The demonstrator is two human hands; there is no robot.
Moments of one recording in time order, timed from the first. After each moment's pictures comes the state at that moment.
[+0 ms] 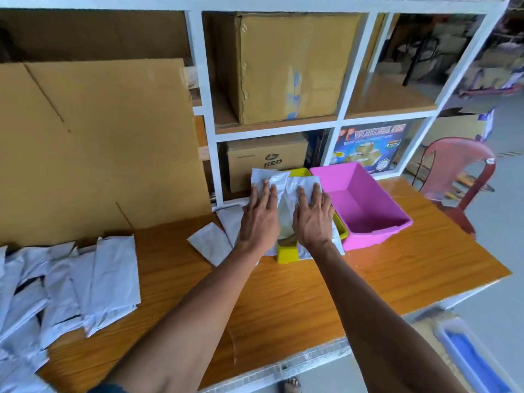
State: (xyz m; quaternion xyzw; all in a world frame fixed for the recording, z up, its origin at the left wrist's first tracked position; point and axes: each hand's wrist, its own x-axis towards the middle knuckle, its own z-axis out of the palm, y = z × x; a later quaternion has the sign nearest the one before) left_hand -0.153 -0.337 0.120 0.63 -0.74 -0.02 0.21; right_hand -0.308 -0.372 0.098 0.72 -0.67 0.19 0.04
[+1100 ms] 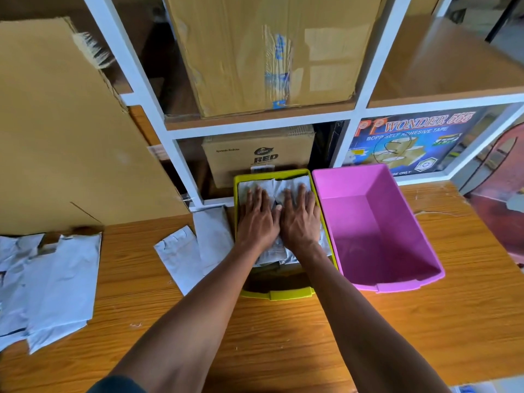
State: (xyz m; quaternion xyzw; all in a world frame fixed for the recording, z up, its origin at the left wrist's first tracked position) left_hand -0.218 -0.513 0.030 0.75 -0.63 -0.14 0.11; right_hand -0.341 -0.539 0.035 0.79 -0.61 0.04 -0.08
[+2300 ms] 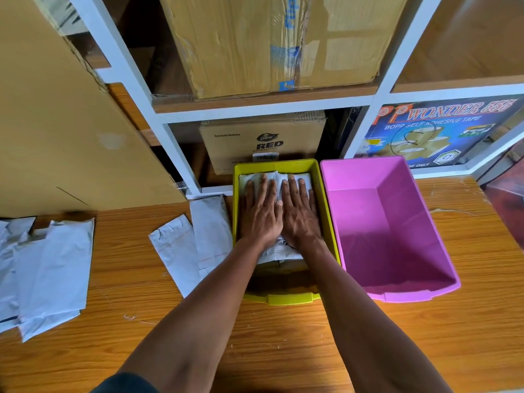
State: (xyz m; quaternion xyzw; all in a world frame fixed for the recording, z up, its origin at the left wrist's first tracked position) left_hand -0.220 -0.529 -0.010 0.76 -0.63 -0.09 0.10; right_hand -0.342 -0.569 -0.023 0.86 -0.50 0.06 -0.08
